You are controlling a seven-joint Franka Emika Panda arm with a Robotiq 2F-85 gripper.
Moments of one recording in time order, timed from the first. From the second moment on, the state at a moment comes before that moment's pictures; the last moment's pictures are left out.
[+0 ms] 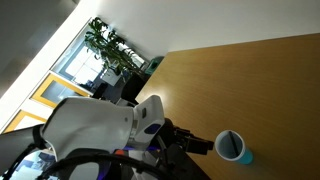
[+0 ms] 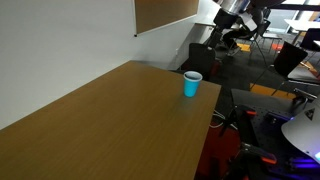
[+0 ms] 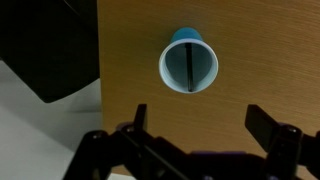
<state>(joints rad) -0.19 -0.35 -0.44 -2.77 -0.17 2.74 -0.45</state>
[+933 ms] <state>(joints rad) -0.17 -0.25 -0.43 -2.75 -0.11 2.75 -0.47</state>
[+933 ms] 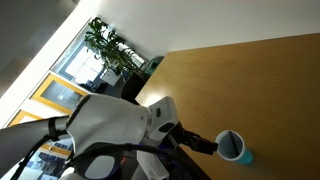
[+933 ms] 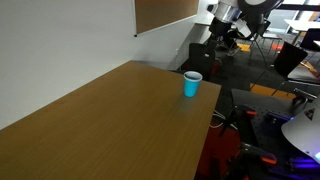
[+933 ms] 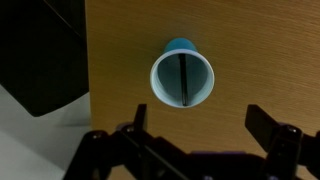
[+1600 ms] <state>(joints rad) -0.17 -0.12 -0.42 -2.71 -0.05 2.76 -0.47</state>
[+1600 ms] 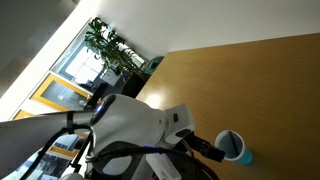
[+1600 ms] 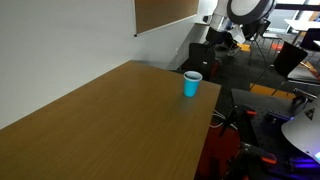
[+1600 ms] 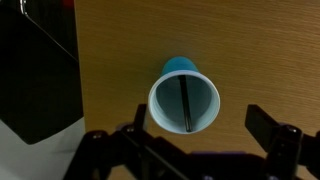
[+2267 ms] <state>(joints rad) -0.16 0.06 -0.37 -2.64 0.08 2.87 -0.59</state>
